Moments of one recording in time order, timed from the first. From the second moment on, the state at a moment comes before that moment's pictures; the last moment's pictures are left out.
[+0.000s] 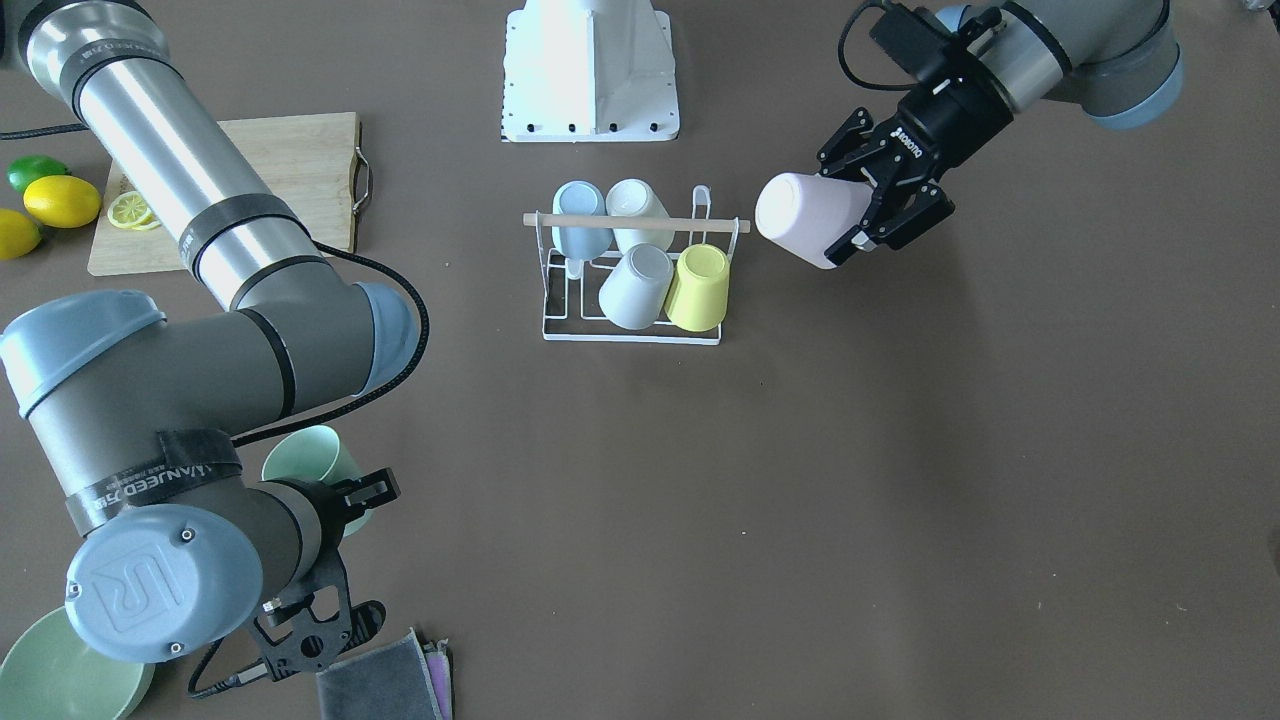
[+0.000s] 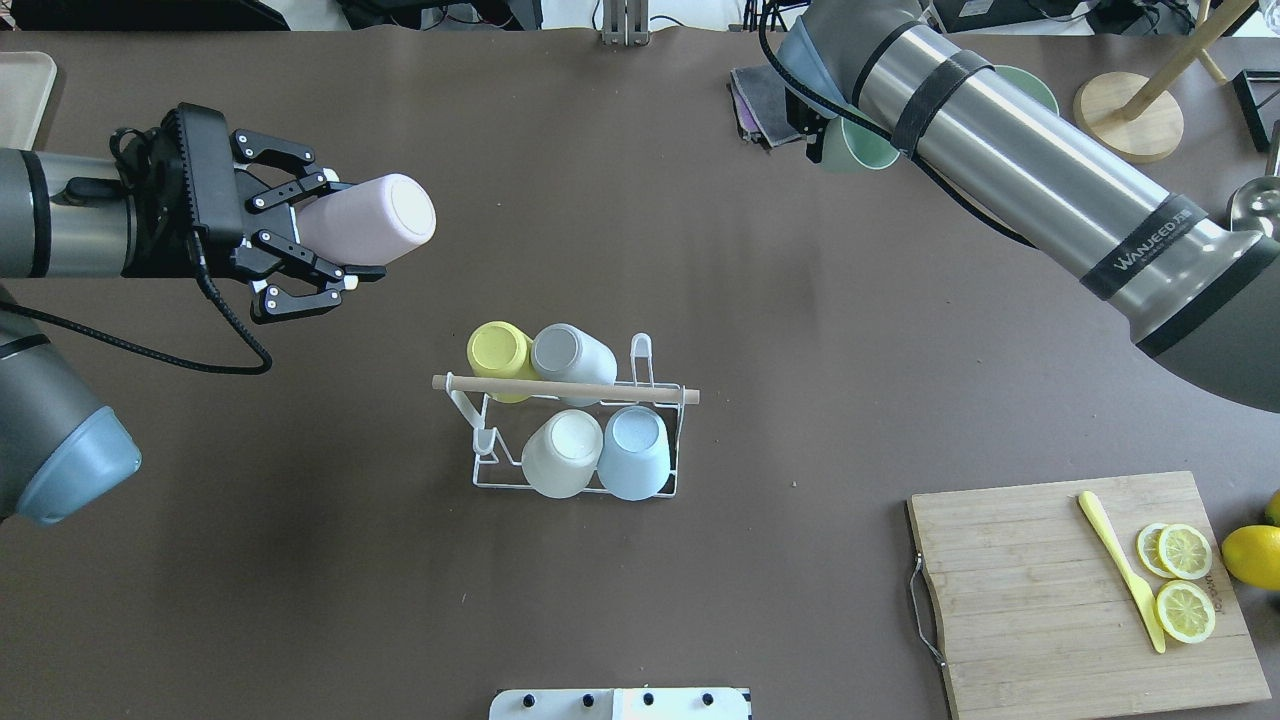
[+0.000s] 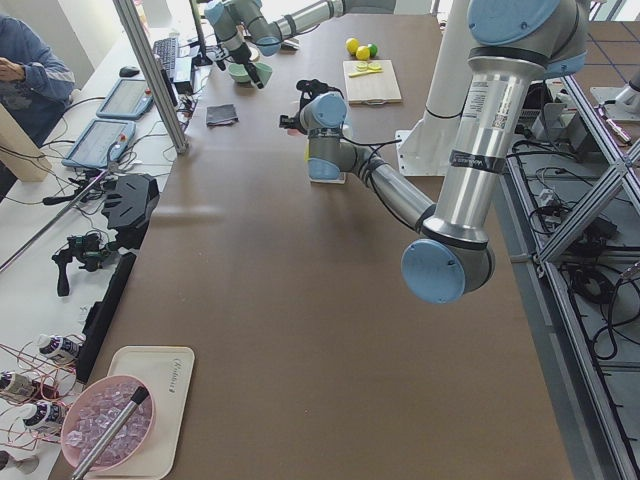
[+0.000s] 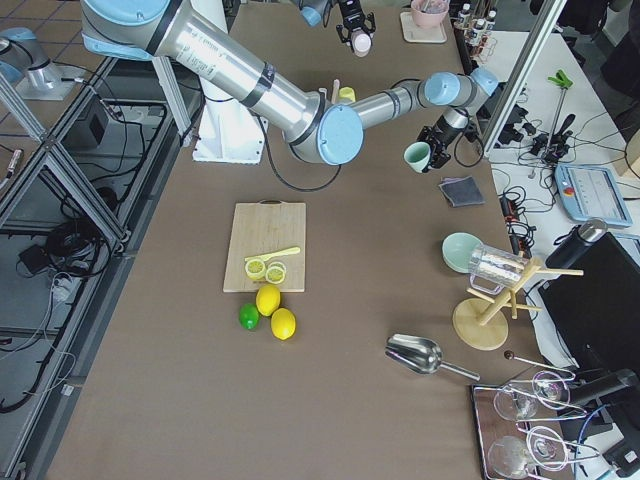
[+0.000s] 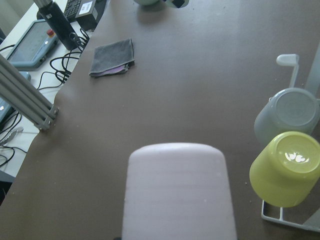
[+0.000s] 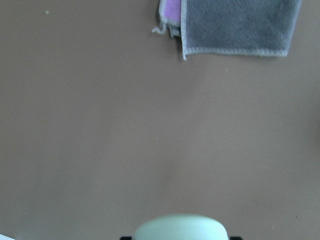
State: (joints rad) left arm -0.80 -1.78 -1.93 -2.66 -1.98 0.00; right arm 1.01 -0.48 0.87 -1.84 2.33 0.11
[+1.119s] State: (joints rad) left arm -0.40 -1.64 -1.93 -3.13 -1.23 -0.19; right arm 1.03 -0.70 1.19 -1.03 2.19 0.63
